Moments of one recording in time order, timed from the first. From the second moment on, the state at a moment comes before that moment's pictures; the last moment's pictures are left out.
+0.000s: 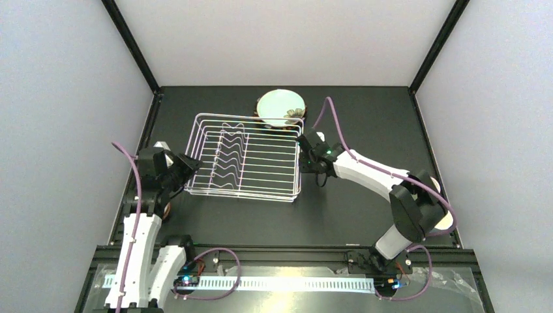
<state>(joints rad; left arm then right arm) 0.06 0.71 0.74 -0.69 0.21 -0.83 0.68 1.59 1.06 -0.54 0.22 0.63</state>
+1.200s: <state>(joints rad) 0.09 0.42 0.58 -1.10 0.09 -0.82 0.85 1.80 1.32 -0.63 0.25 0.68</state>
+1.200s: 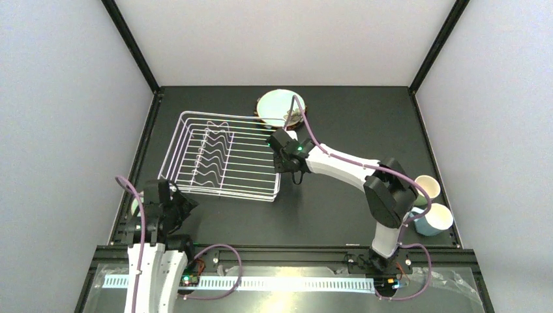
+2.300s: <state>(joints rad) 0.08 0.86 0.72 -0.99 0.00 -0.89 0.87 1.98 1.57 -0.67 0.17 0.55</state>
